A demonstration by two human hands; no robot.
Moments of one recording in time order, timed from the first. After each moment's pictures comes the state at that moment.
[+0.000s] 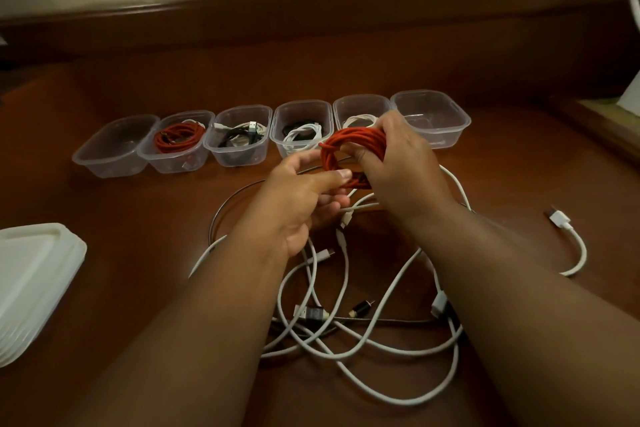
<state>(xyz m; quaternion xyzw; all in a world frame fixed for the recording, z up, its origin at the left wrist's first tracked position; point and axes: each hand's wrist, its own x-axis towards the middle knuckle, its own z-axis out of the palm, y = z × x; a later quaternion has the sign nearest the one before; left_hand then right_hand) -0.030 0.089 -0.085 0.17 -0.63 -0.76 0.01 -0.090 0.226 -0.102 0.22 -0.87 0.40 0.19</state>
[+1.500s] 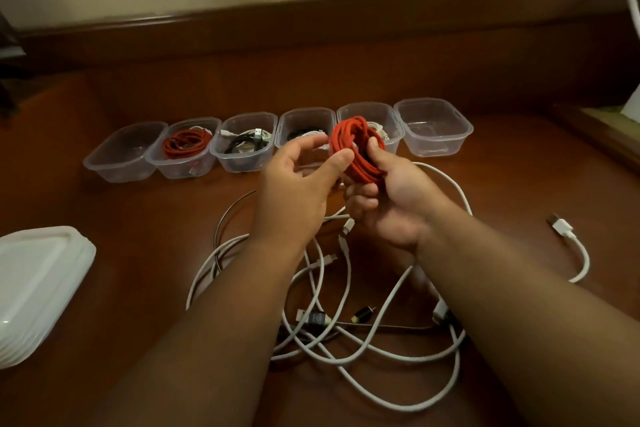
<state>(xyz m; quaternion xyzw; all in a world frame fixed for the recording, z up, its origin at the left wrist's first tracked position) -0.022 0.090 -0.092 0.06 -0.71 -0.67 0.22 -0.074 0.213 -0.090 -0.01 -0.39 0.86 -0.33</state>
